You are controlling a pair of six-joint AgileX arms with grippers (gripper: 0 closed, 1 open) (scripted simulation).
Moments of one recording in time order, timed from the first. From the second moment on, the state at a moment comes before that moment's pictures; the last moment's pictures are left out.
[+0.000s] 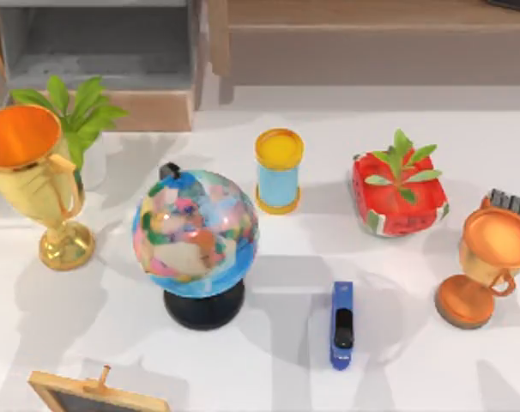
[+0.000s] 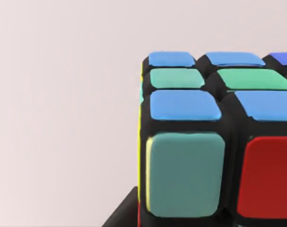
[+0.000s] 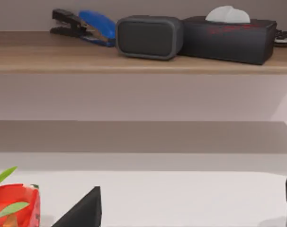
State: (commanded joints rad) left arm -0.47 1.90 2.42 -0.23 -0.32 0.53; right arm 0.00 0.00 0.00 0.00 0.00 0.00
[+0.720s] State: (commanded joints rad) left arm 0.15 2.07 2.81 -1.23 -0.15 0.55; right arm 0.00 0.00 0.00 0.00 0.00 0.00
